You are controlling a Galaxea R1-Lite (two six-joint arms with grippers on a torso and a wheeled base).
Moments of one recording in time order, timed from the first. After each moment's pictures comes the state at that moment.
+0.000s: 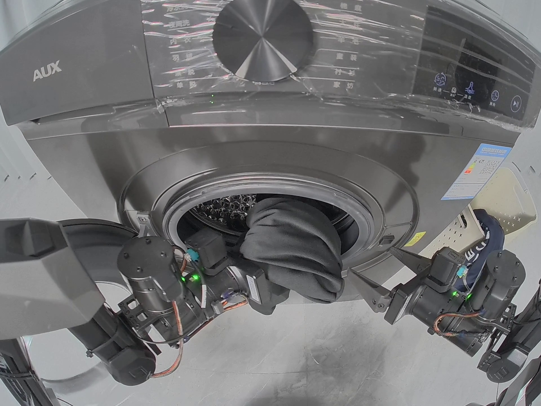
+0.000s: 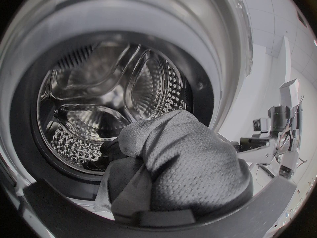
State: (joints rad) left arm -0.70 1.99 -0.51 -1.54 -0.01 -0.12; right arm 0.70 1.76 -0.18 -1.54 -0.14 0.15
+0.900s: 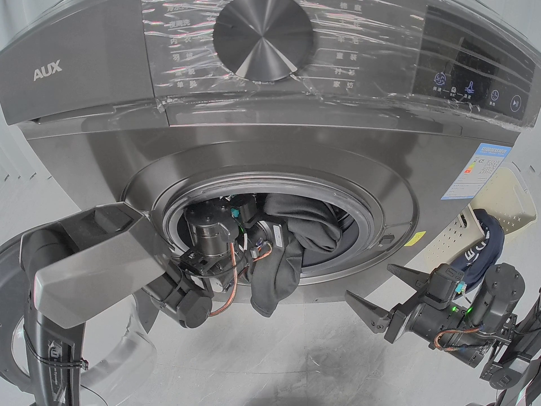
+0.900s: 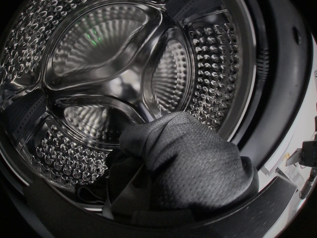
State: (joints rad) left arm -0.60 2.30 -1.05 -1.33 0.03 -0.12; right arm 0.74 1.75 -0.12 -1.54 -0.14 0.15
